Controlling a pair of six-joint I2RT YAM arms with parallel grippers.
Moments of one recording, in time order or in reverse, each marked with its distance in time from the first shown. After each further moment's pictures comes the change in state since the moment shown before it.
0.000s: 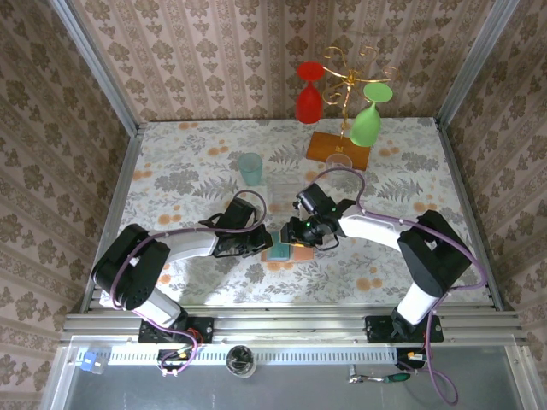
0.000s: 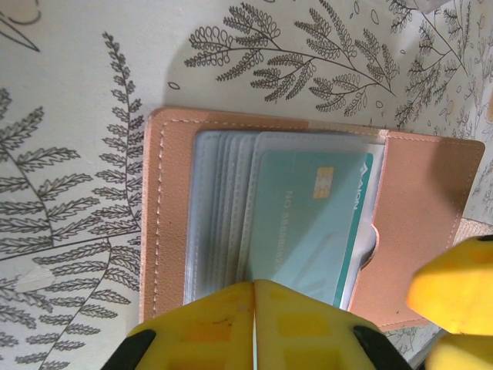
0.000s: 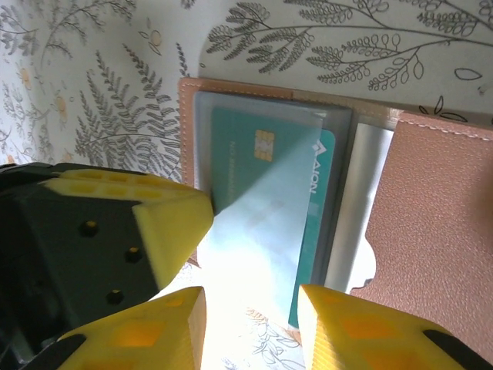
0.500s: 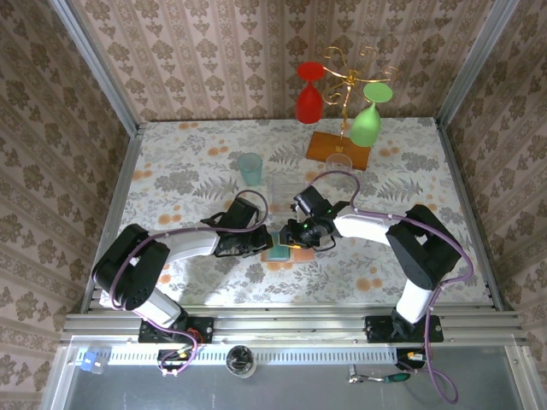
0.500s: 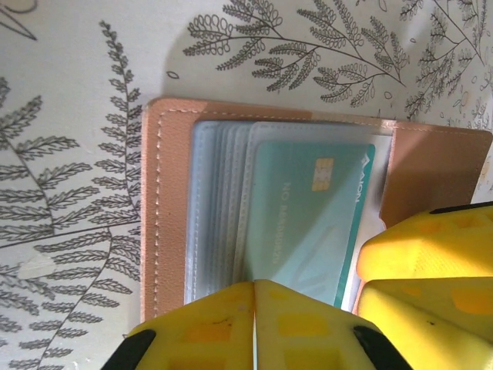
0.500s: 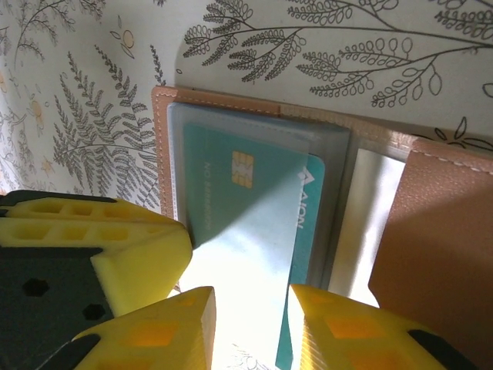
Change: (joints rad) left arm -0.014 0.000 0.026 -0.059 -0.027 0.016; right arm 0.000 0.070 -0.003 0.063 -0.013 0.000
